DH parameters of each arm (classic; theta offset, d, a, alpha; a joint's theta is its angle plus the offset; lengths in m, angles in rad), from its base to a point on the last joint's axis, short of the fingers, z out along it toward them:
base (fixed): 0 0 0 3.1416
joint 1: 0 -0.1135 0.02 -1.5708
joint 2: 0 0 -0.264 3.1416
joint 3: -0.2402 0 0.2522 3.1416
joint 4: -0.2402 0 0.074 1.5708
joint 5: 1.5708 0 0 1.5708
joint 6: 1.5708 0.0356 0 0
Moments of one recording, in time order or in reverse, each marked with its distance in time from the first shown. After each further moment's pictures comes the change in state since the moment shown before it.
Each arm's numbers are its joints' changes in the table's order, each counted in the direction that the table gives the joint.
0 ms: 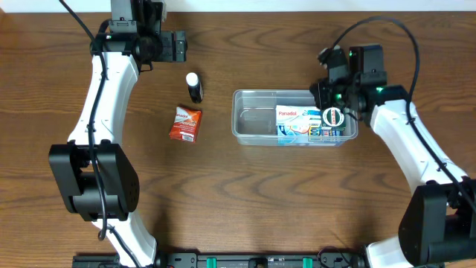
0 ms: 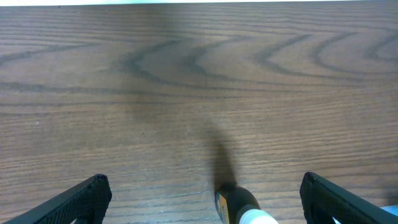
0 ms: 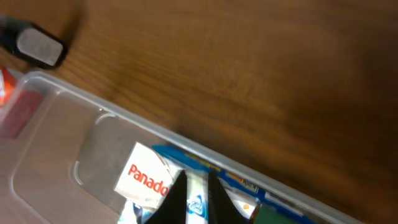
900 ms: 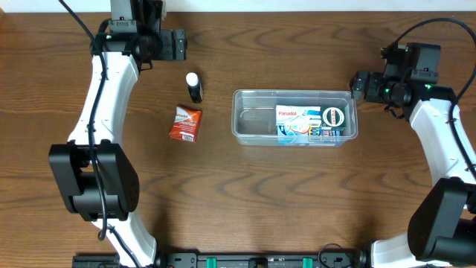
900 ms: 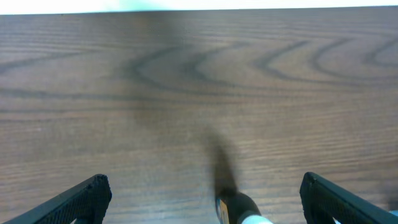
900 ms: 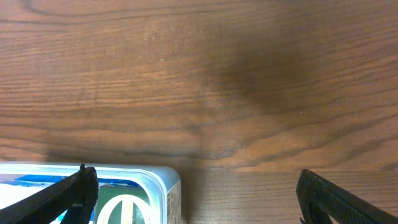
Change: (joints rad) left arm 0.000 0.000 0.000 0.008 0.000 0.000; right arm 0.270 0.000 -0.016 -0.053 0.159 0.066
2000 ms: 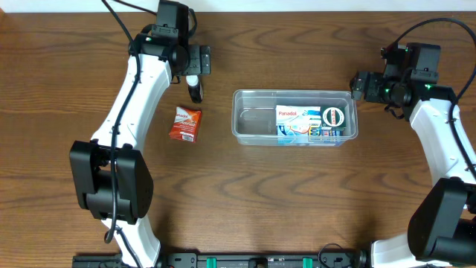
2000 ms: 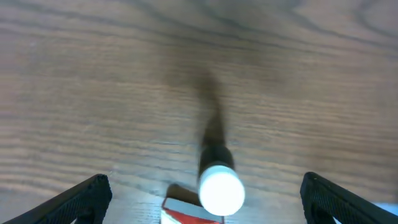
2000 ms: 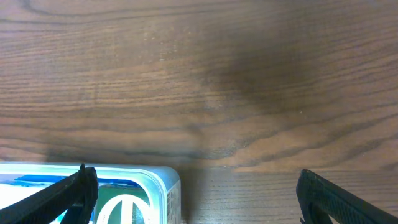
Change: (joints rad) left arm 0.172 0.000 0.005 -0.164 -0.286 -0.243; right arm 0.000 0.000 0.000 0.000 0.001 0.000
